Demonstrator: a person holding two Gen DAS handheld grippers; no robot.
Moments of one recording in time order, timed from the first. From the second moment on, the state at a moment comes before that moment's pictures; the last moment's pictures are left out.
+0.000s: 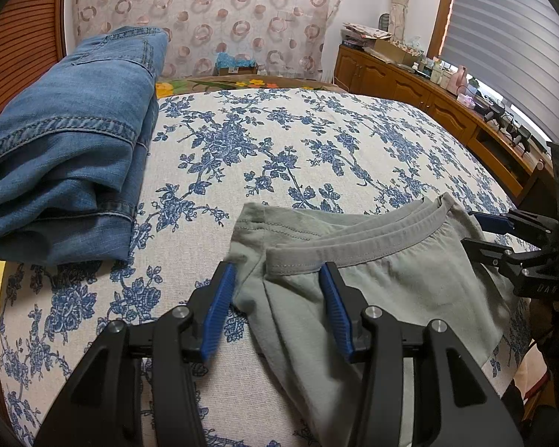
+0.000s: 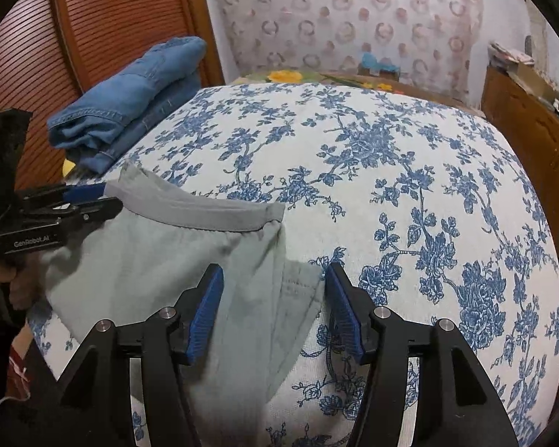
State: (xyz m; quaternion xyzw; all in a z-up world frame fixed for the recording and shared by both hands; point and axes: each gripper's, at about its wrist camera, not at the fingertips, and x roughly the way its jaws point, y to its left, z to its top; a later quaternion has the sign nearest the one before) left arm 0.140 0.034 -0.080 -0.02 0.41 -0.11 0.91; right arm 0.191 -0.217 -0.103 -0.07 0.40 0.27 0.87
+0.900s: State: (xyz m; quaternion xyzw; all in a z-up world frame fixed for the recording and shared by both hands) left arm 0.149 0.037 -0.079 -0.03 0.42 -0.11 0.90; right arm 0.190 -0.213 -0.104 -0.08 0.40 0.26 0.87
